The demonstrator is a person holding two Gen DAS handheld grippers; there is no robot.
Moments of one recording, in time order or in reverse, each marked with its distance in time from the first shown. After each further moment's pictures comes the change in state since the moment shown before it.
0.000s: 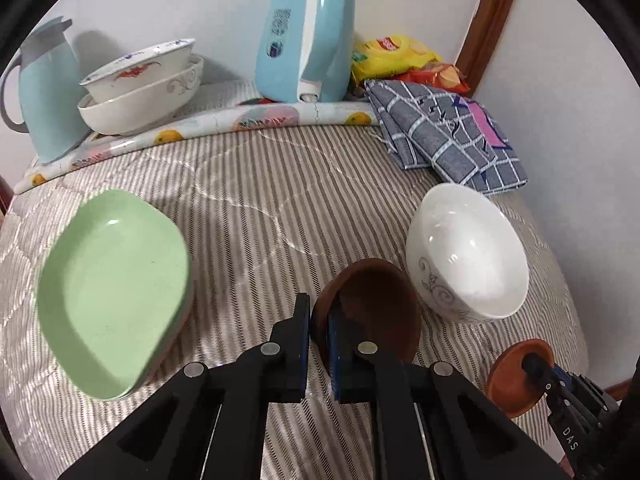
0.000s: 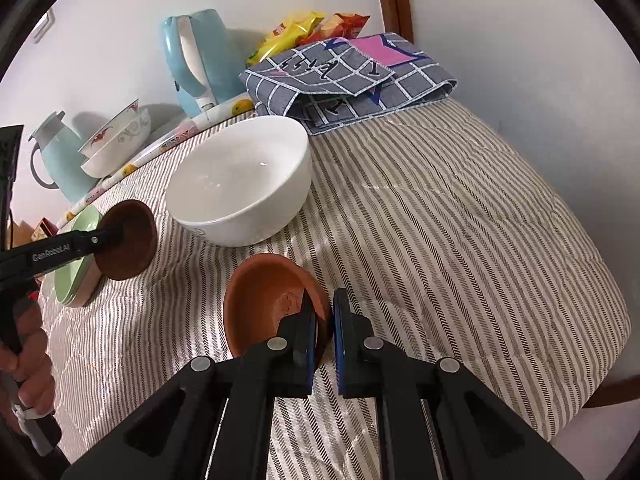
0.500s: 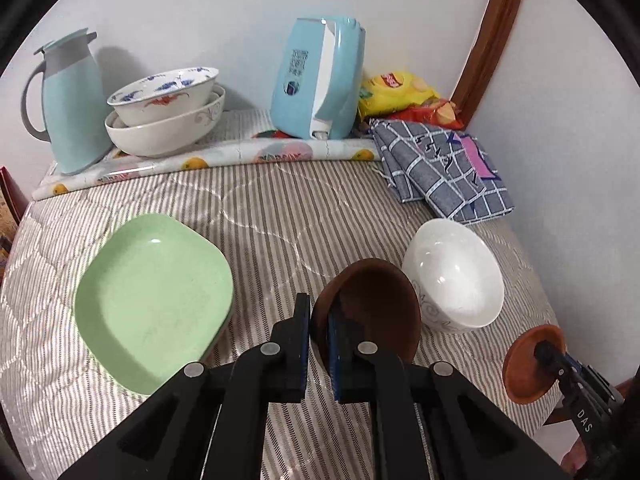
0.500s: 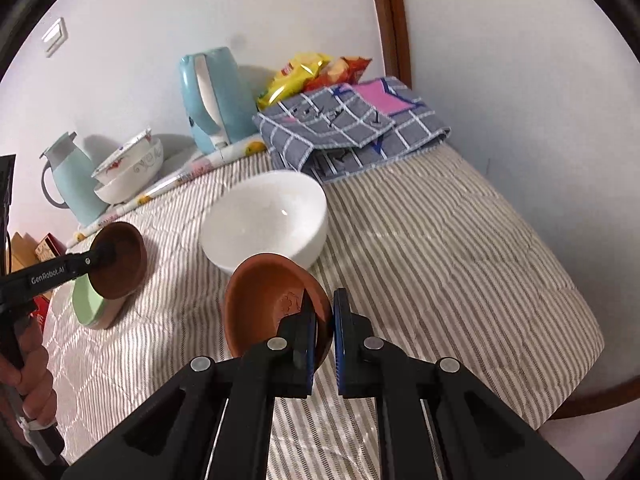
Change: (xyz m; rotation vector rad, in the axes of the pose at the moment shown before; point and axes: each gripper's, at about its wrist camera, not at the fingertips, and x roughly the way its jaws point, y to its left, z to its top) left arm -0.043 0.018 0.007 -0.025 -0.069 -0.019; right arm -0.045 0.016 0.019 -0.005 -0.100 -0.008
